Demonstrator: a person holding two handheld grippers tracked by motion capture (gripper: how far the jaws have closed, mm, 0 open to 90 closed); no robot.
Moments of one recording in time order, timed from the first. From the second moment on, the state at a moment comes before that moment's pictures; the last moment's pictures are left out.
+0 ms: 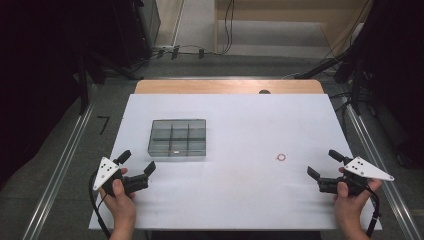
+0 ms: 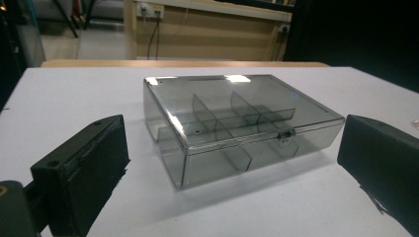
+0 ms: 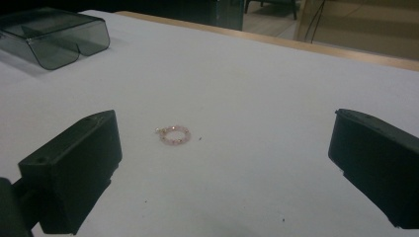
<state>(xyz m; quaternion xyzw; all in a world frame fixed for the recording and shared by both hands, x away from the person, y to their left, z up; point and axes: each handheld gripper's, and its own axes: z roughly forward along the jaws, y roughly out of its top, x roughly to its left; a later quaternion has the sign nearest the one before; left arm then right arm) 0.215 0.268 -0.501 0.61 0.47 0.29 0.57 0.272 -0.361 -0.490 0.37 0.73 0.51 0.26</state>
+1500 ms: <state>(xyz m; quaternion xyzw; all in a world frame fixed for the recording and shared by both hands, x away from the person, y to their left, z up) 0.274 0.247 -0.433 0.63 0.52 0.25 0.51 0.273 -0.362 -0.491 0.38 0.73 0.52 0.25</state>
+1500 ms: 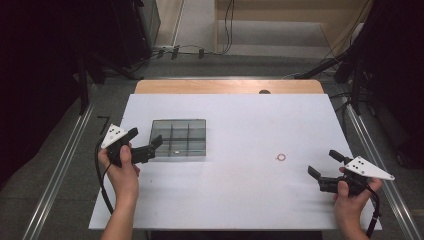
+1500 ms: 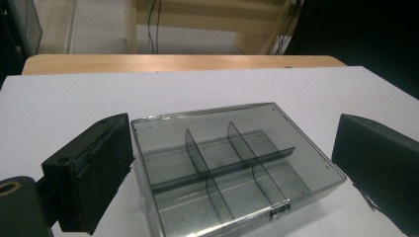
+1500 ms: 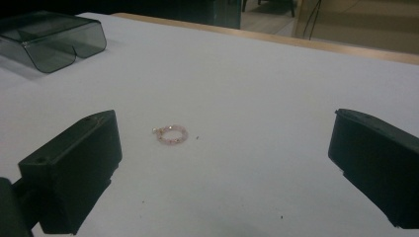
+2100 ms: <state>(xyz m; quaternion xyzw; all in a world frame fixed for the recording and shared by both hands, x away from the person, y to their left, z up) 0.323 0.249 -0.431 0.63 0.59 0.25 0.44 0.274 -0.362 -0.492 0.38 0.73 0.52 0.25</state>
